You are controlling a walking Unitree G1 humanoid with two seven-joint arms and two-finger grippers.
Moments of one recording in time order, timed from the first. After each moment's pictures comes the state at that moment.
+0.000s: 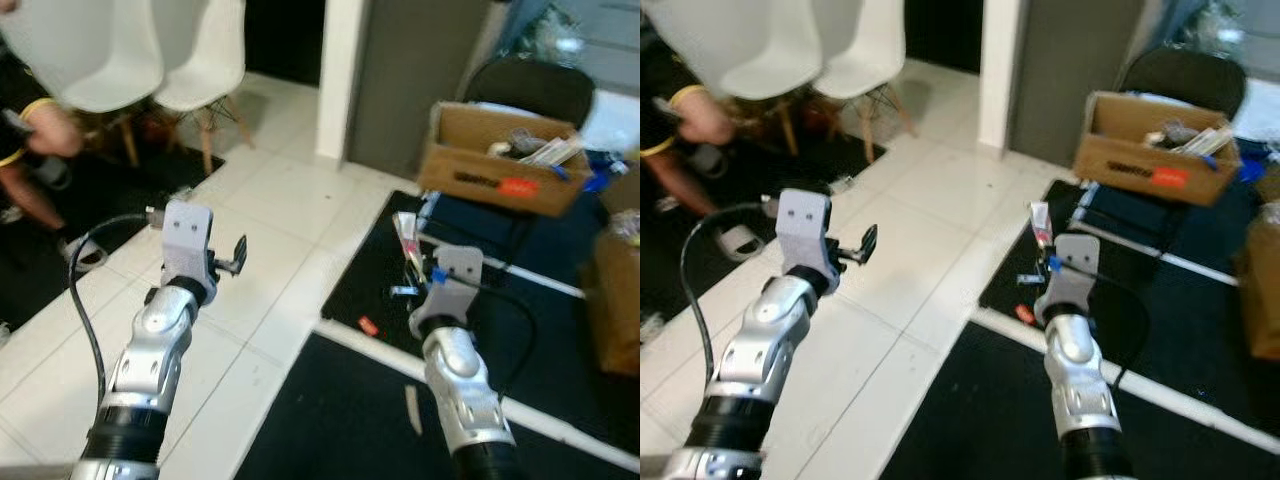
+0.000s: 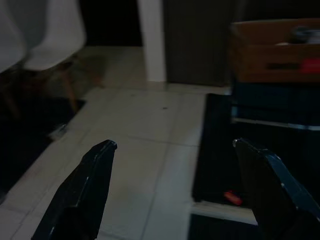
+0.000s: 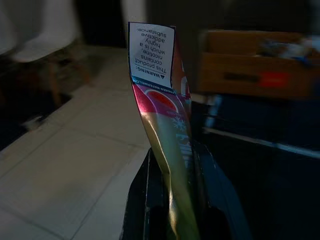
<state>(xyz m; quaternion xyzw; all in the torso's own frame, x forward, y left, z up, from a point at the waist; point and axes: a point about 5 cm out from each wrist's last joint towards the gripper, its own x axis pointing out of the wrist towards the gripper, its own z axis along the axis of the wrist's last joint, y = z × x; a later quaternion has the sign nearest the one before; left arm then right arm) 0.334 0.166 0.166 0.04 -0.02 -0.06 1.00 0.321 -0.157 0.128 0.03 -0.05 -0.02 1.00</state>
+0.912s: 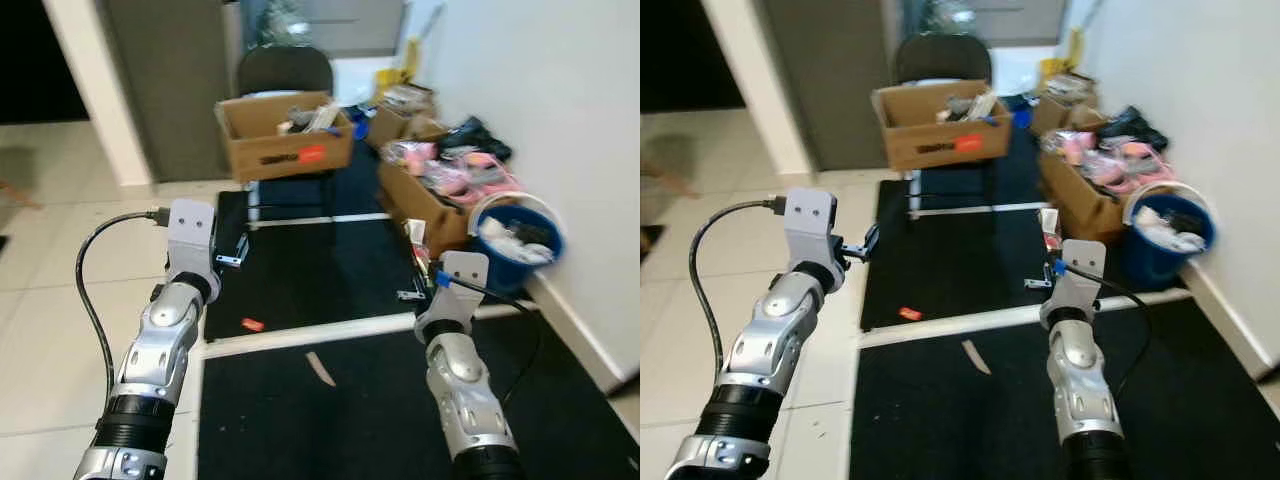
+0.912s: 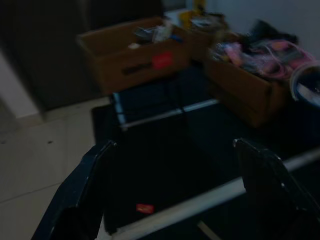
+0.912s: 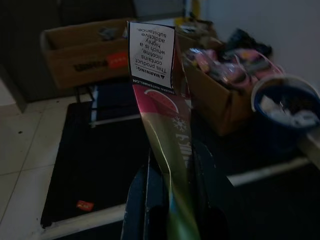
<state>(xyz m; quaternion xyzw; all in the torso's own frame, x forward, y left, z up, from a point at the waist) 0.340 0.163 0.159 0.04 0.00 -0.05 1.00 0.316 -0.158 0.115 0.03 -0.03 -0.03 1.00</state>
